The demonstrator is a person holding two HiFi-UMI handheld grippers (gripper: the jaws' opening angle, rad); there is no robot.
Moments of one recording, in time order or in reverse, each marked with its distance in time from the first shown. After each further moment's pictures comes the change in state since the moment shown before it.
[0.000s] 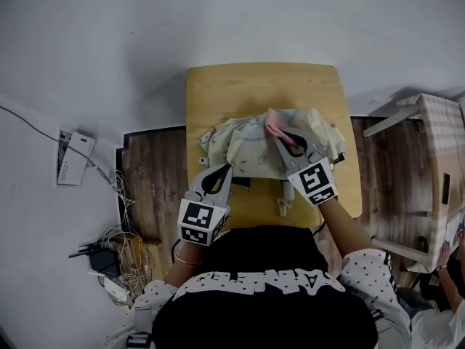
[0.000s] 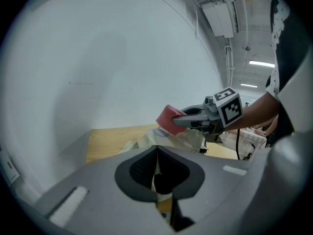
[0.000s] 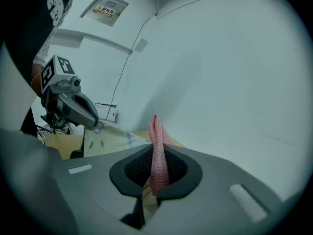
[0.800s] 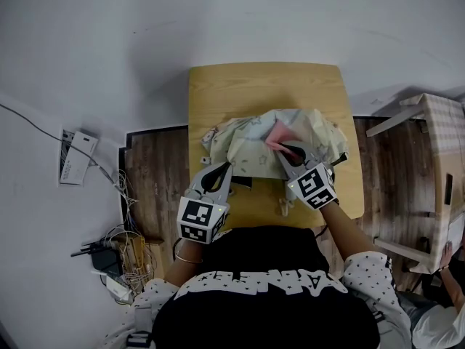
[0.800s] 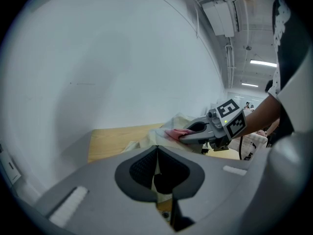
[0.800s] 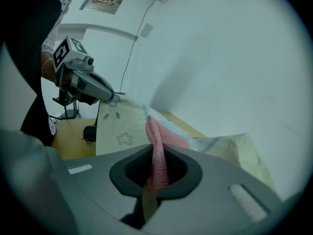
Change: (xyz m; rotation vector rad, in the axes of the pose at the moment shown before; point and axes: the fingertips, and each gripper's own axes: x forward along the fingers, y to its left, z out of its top) left arm -0.001 0.007 0.003 0.009 0.004 0.013; right arm 0.001 0.029 -0.055 -0.024 0.159 0.099
